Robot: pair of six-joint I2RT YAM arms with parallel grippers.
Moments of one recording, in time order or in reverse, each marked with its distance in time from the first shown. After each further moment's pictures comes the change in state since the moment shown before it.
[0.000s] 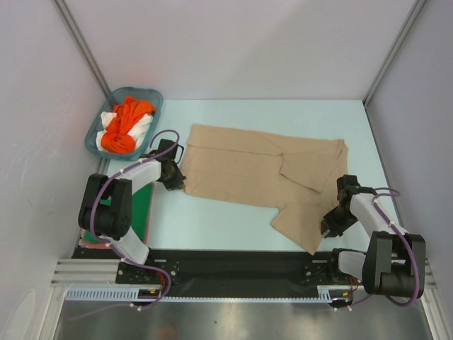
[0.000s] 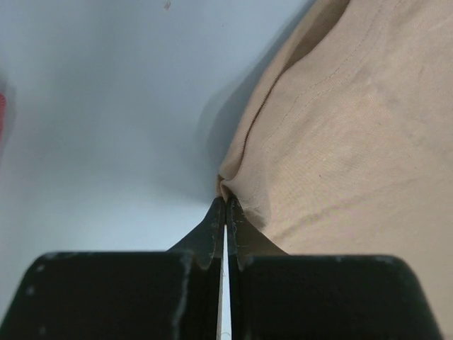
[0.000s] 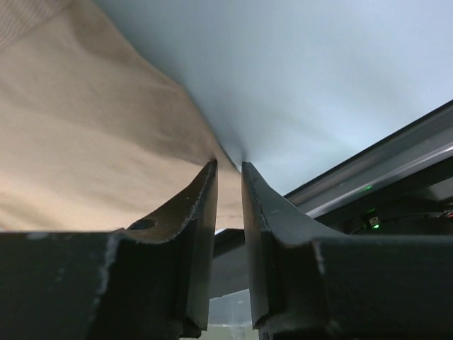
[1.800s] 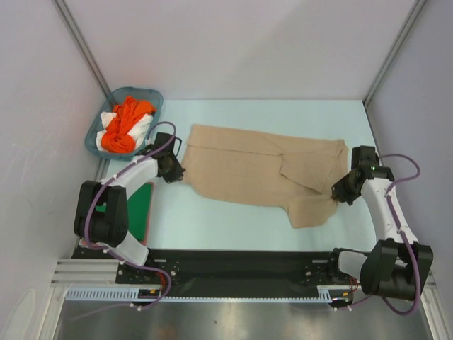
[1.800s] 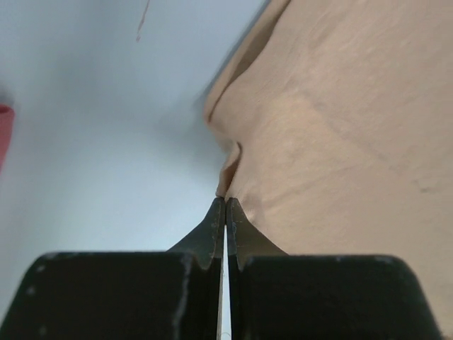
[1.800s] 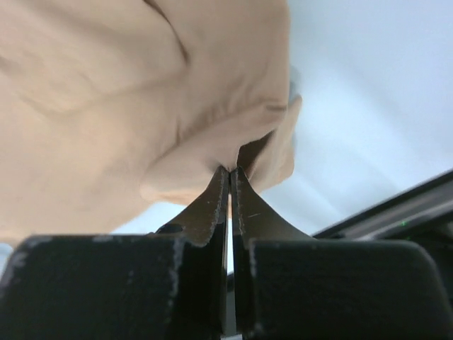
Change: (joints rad) left arm 0.000 -0.071 0.034 -0.018 0.016 0.001; right arm -0.039 -0.033 0.287 0.000 0.024 -0.057
